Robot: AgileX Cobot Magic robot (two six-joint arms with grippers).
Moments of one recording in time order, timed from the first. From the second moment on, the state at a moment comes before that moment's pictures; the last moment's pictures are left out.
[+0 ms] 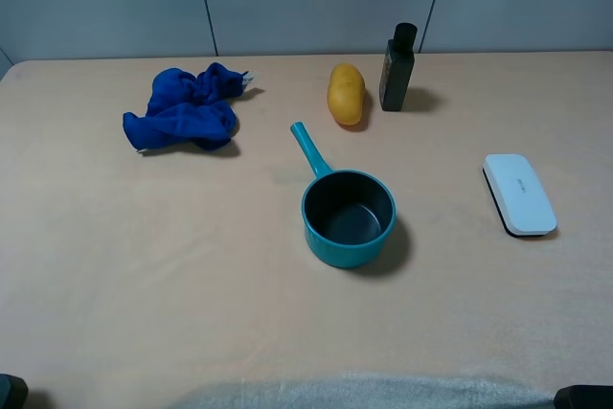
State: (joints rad) left arm 0.05 -0.01 -0.49 -0.05 1.07 0.15; right arm 0.06 0.46 -0.73 0.05 0.94 0.03
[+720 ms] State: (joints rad) left arm 0.05 -0.01 -0.49 -0.05 1.07 0.15; right arm 0.06 1.01 -1.06 0.07 0.96 -0.03
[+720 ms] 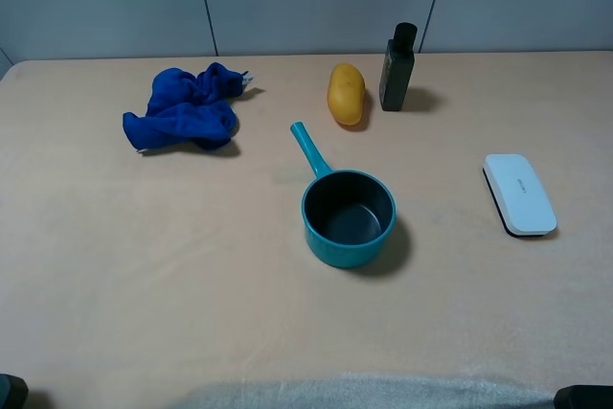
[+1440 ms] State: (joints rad) left arm 0.05 -0.01 -0.49 -0.05 1.07 0.15; right arm 0.24 1.48 -1.44 -0.04 1.09 0.09
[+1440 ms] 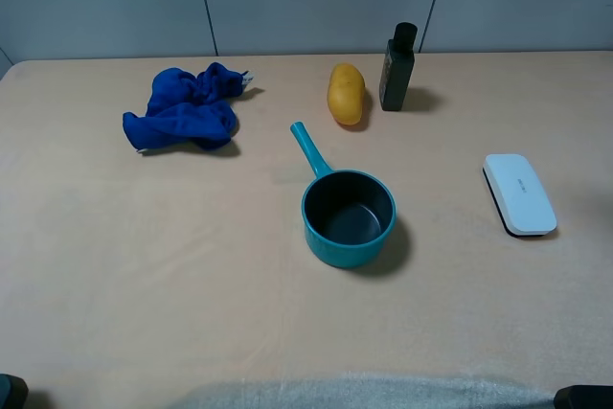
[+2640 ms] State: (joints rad) left arm 0.05 -0.01 -0.49 -0.05 1.07 0.15; right arm 0.29 2.02 -1.97 0.01 1.19 0.08
